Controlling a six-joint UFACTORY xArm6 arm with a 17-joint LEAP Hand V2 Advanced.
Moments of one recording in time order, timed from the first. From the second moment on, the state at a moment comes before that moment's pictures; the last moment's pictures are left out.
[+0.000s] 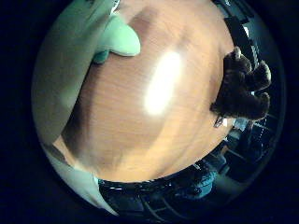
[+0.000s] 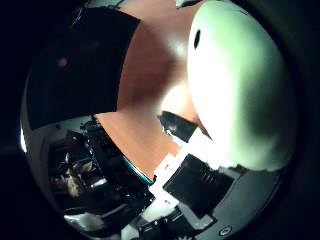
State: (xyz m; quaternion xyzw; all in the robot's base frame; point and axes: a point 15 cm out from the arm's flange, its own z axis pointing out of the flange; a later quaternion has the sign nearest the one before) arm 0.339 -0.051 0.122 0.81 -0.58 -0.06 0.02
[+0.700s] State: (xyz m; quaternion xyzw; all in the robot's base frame) arm 0.324 -0.046 0.232 0.82 -0.57 -0.06 0.04
